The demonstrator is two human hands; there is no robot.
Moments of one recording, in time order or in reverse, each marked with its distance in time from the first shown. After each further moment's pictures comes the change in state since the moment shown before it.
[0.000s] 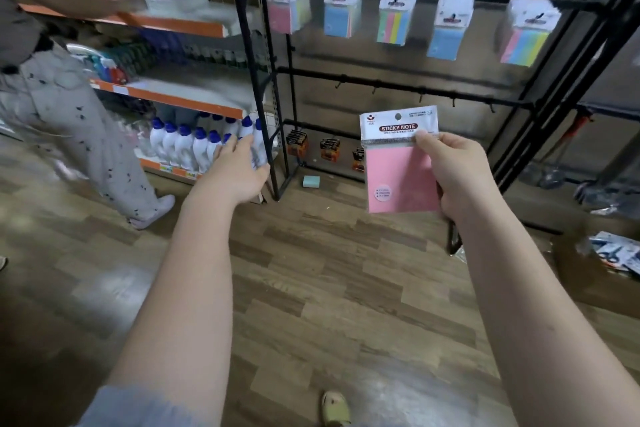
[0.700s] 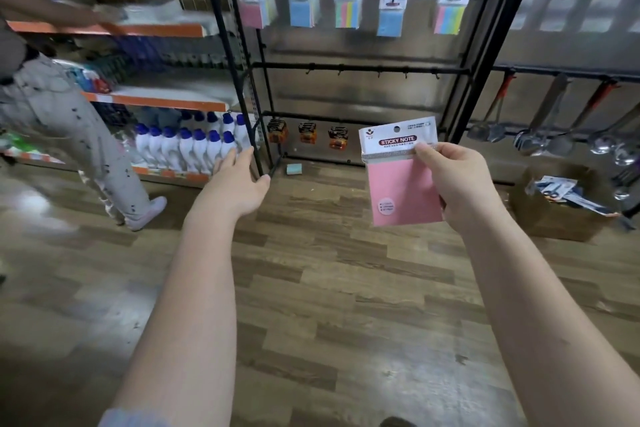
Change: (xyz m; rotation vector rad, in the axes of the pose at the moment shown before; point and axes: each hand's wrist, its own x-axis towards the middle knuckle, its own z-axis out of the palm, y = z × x) left_hand -0.188 -0.039 0.018 0.027 -0.040 0.107; right_hand -0.200 0.054 -0.075 -0.049 0.134 -0.061
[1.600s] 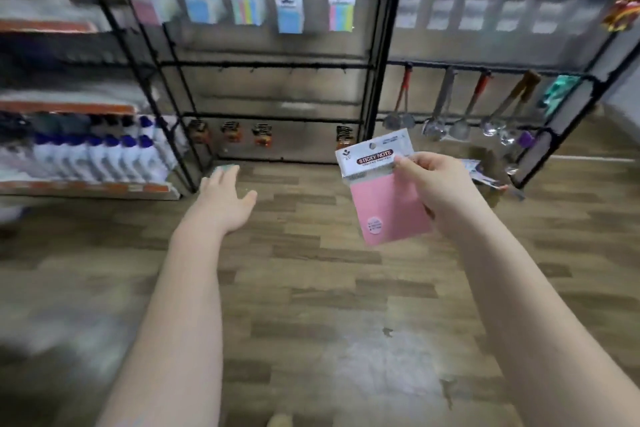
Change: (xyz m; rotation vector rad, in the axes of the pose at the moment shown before) left_hand -0.053 0.141 0.104 -0.020 -0.086 0.103; right_hand -0.026 0.018 -0.194 -0.209 0.029 -0.019
